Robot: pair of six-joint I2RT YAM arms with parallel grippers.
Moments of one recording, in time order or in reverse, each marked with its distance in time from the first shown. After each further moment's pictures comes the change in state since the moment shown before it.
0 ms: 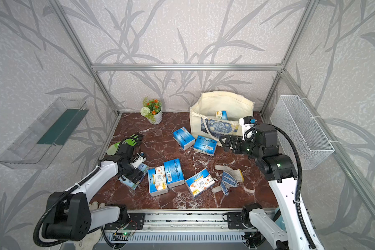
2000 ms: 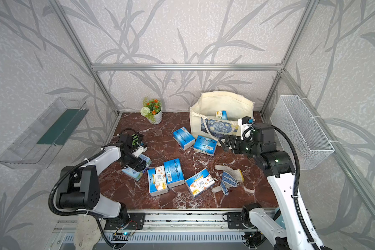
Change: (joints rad) left arm 0.075 0.260 0.190 0.037 0.131 0.021; right arm 0.000 0.043 0.009 -0.053 0.004 -0.005
